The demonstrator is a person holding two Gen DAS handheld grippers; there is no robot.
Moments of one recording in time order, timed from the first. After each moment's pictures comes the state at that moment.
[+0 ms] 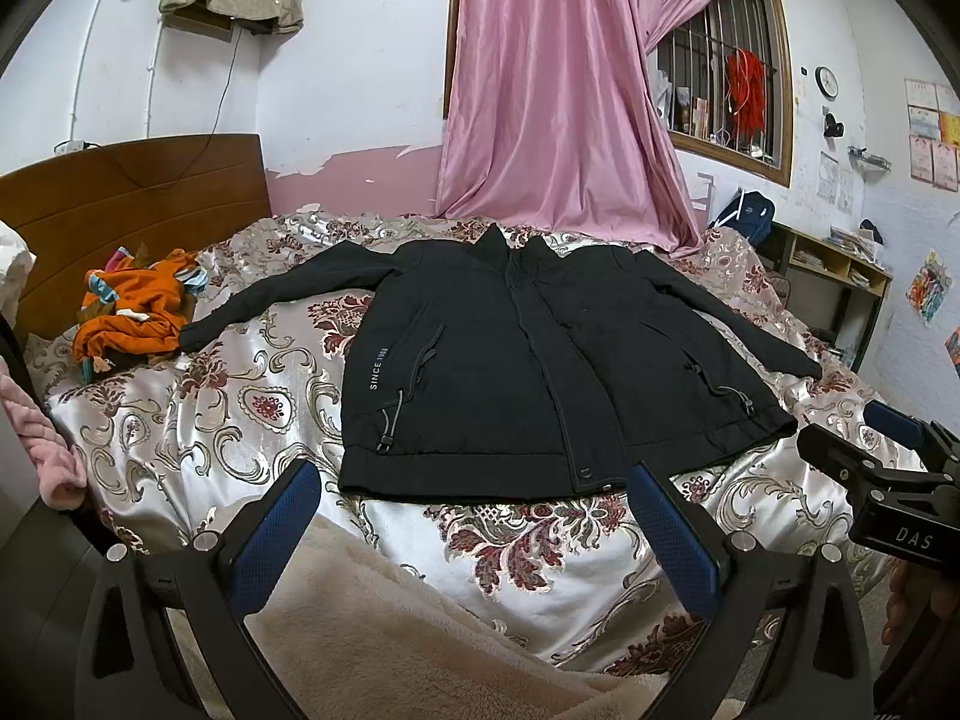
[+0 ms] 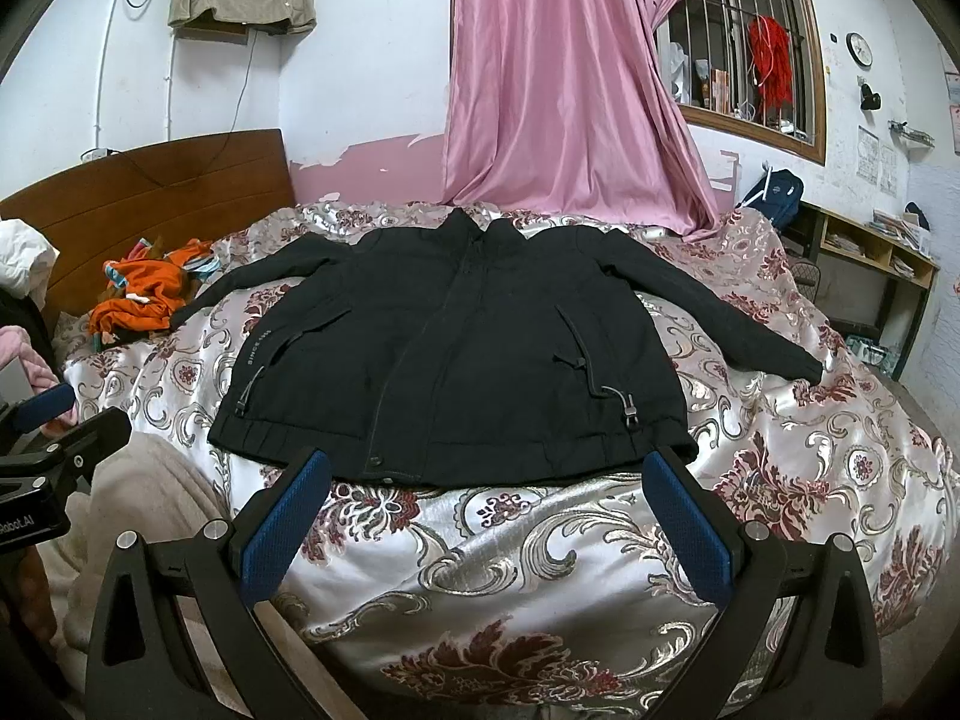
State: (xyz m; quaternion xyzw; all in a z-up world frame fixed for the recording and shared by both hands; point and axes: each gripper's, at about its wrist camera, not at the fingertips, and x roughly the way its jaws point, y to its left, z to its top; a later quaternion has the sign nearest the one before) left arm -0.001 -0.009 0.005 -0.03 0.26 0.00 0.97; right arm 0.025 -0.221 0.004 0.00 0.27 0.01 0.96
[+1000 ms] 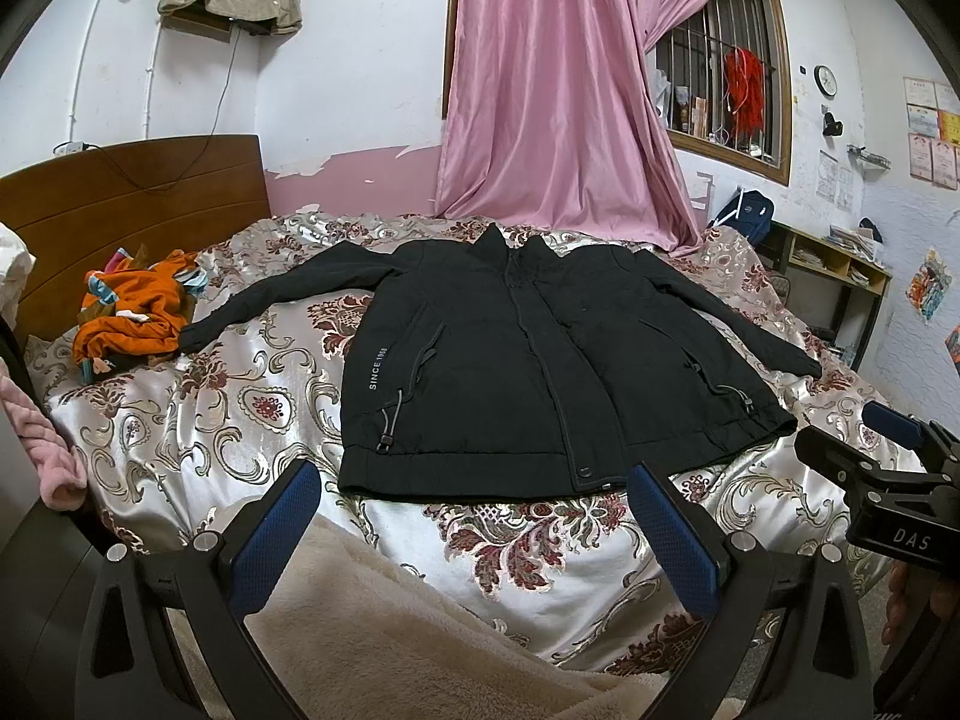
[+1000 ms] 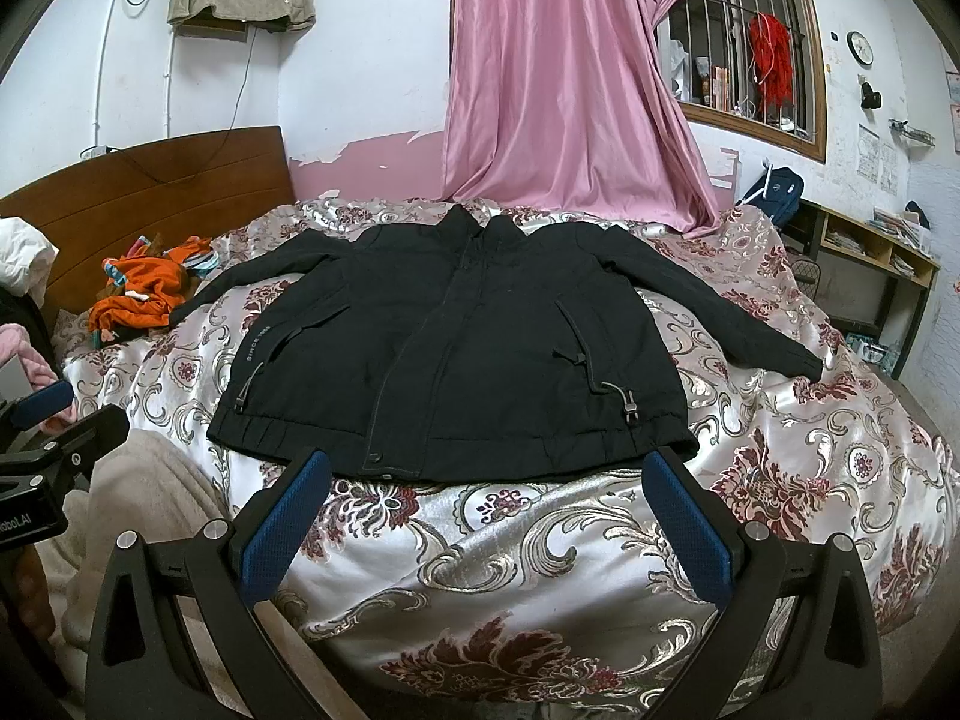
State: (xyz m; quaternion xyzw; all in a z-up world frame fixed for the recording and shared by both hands) left arm -0.001 -0.009 0.004 -0.02 0.26 0.00 0.97; right arm 0.027 -0.220 0.006 0.00 0.27 0.01 0.96
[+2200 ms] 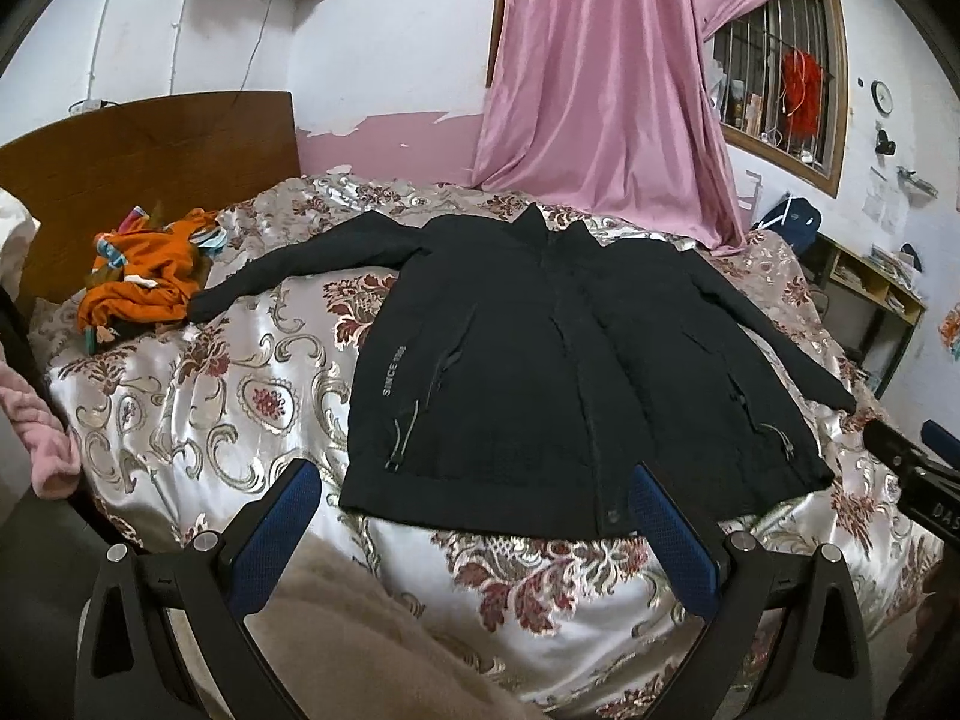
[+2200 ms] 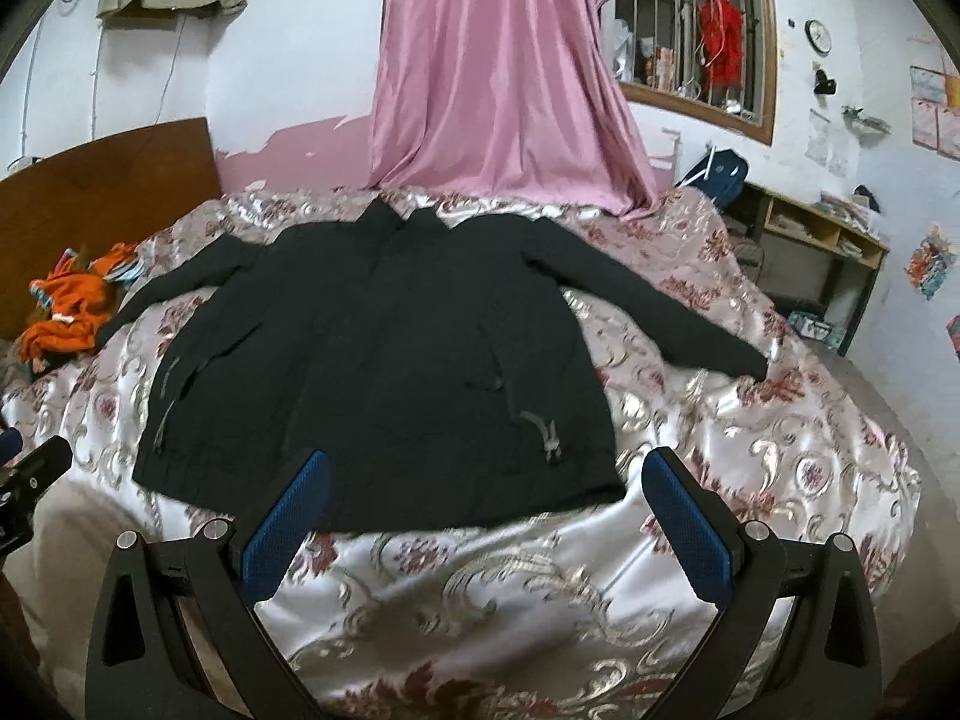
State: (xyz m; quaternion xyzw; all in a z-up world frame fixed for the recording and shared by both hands) left arm 0.064 0.000 0.010 -0.05 0.30 0.04 0.95; right arm 0.075 -0.248 0.027 0.00 0.30 -0.08 0.95
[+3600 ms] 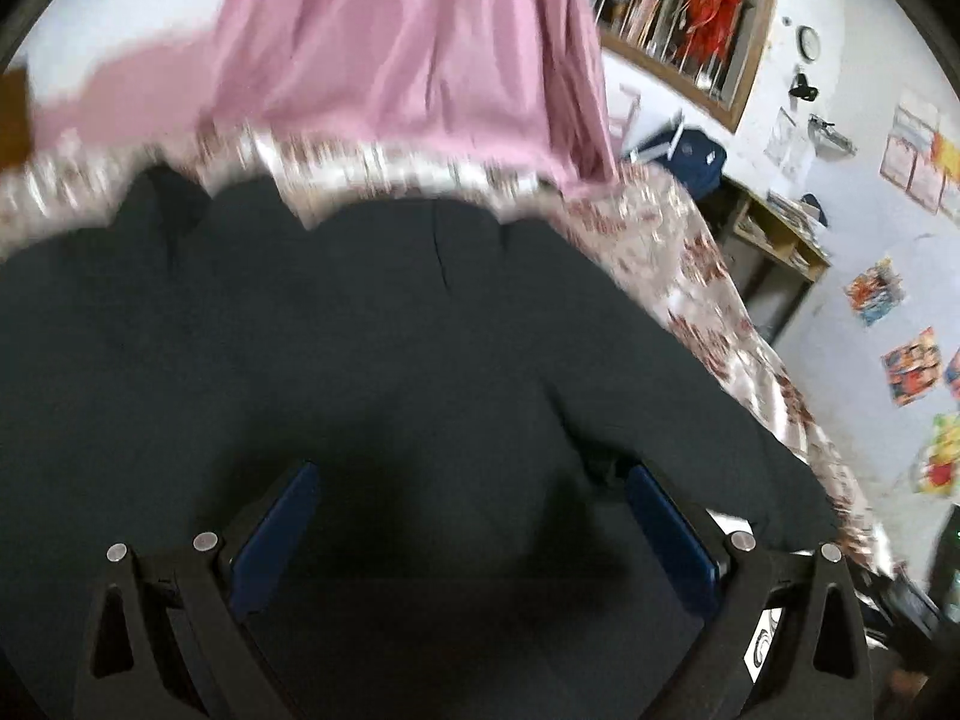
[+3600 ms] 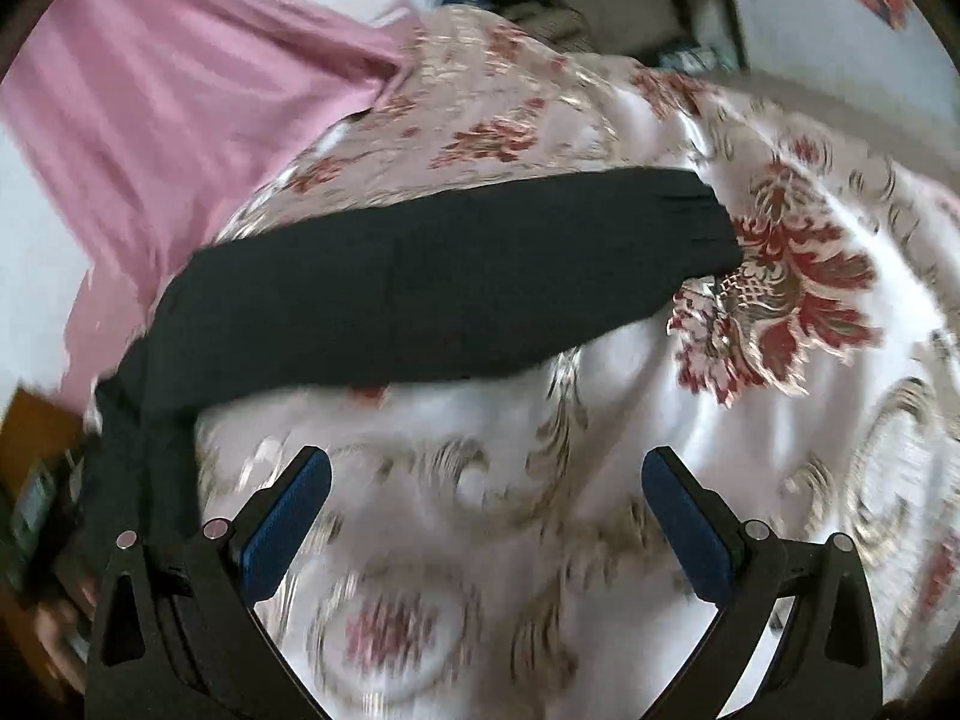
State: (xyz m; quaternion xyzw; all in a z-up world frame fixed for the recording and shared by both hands) left arm 0.527 -0.253 -0.083 -0.08 0.40 -0.20 0.89; right arm 0.338 -0.585 -0.116 0.34 0.36 -0.21 0.84
